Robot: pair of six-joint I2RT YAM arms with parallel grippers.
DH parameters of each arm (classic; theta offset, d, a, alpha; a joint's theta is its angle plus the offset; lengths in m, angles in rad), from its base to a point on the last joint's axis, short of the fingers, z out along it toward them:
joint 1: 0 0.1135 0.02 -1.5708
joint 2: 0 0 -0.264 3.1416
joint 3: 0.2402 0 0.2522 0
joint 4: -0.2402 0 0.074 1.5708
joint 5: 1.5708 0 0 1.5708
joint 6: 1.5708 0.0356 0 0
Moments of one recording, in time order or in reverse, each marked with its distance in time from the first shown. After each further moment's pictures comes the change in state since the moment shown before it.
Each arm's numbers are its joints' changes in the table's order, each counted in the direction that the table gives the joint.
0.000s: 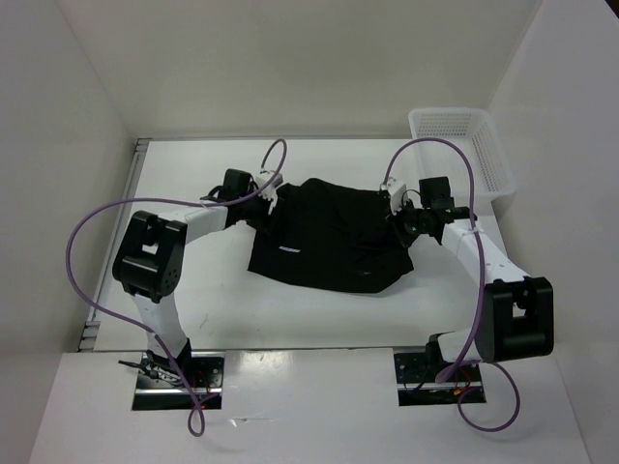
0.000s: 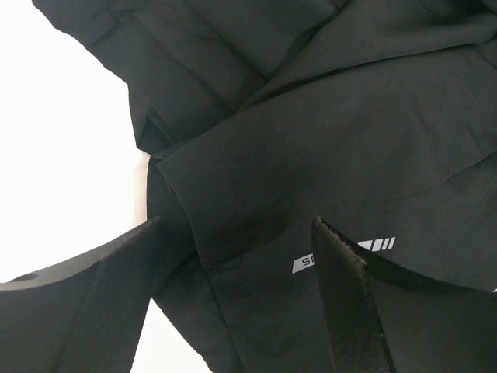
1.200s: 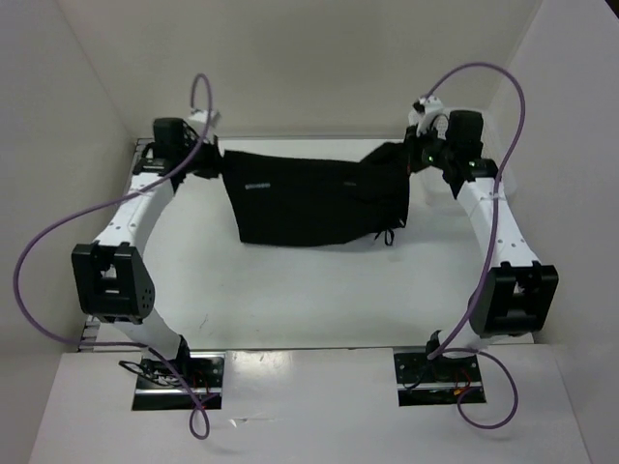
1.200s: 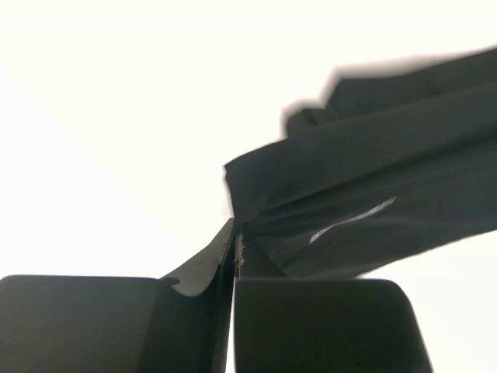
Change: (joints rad) left arm 0.215 -0.201 0.272 -0.308 -0.037 0.001; right arm -0.088 0.114 0.423 0.106 -0.068 0.375
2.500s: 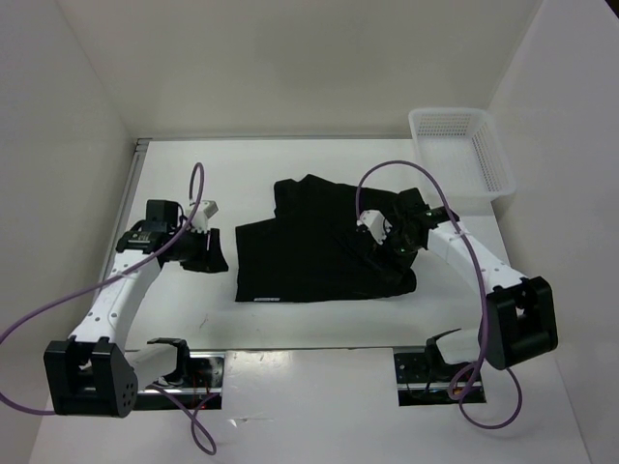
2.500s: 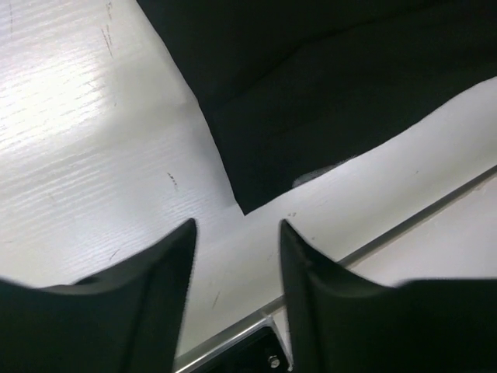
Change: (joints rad) left arm 0.074 -0.562 -0.563 -0.401 0.072 0.002; right arm 0.285 -0.128 -0.391 -0.467 0.257 -0.509
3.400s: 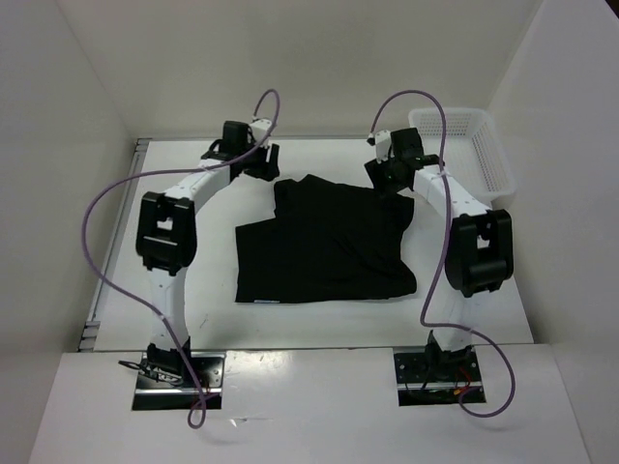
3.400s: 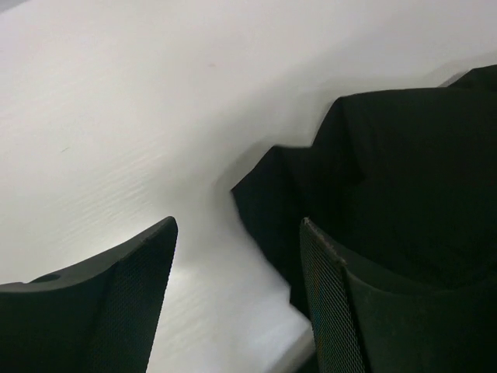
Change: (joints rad) left arm -0.201 0.997 0.861 0.547 -0.186 -0.001; right arm -0.106 0.463 0.509 0.348 0.186 0.365
